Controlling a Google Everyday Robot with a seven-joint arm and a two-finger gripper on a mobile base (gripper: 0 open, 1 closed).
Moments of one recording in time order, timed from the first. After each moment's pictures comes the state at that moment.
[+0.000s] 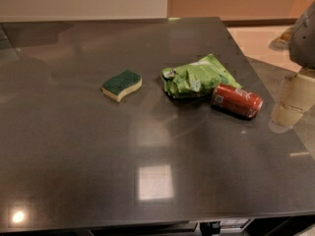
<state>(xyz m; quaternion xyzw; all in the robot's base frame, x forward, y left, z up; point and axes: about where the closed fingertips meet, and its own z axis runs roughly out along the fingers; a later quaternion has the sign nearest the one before) 0.438 -0.216 0.978 -0.60 0.78 -0.04 0.16</state>
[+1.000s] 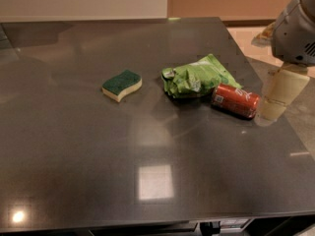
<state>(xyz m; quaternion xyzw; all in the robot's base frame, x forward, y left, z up) 0.455 -0.193 0.976 -0.63 0.75 -0.03 0.17</state>
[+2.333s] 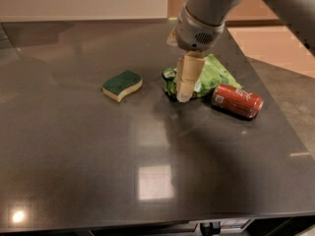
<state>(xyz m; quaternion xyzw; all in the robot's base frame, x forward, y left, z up) 0.559 -0.055 0.929 -0.73 0.66 0.04 0.16</state>
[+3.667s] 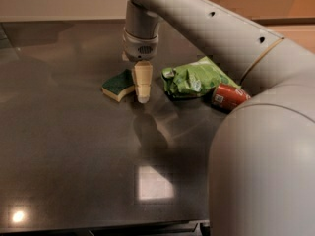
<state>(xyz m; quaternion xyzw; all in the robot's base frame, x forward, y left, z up) 0.625 0.058 0.853 -0.81 0.58 0.05 0.09</state>
